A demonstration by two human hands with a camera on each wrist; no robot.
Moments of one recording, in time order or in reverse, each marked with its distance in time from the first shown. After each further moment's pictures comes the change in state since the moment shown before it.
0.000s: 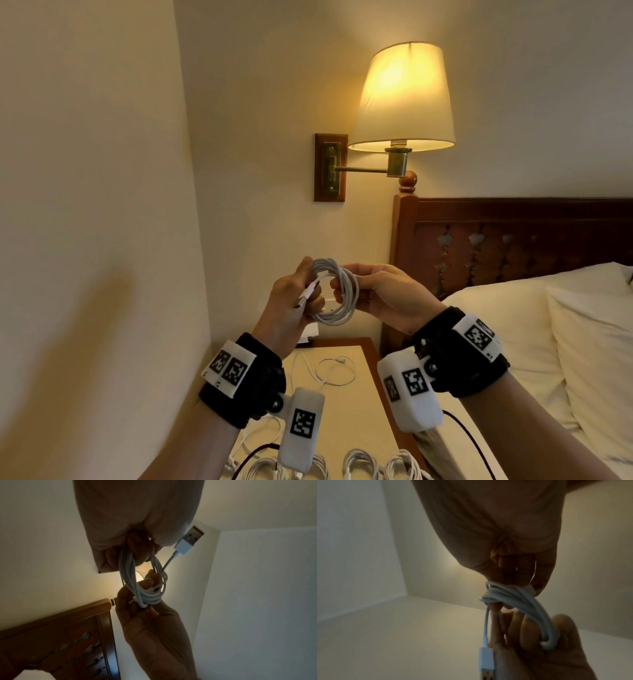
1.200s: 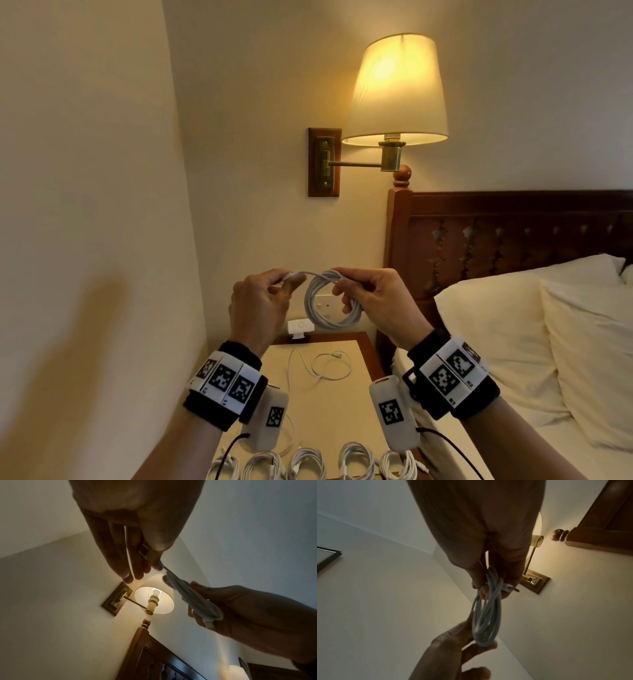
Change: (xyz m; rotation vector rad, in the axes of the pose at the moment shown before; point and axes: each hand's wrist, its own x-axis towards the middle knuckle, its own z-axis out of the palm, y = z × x) left_hand 0.015 -0.029 -0.046 0.843 0.343 0.550; right_hand -0.007 0.031 -0.009 -0.408 0.174 -0.362
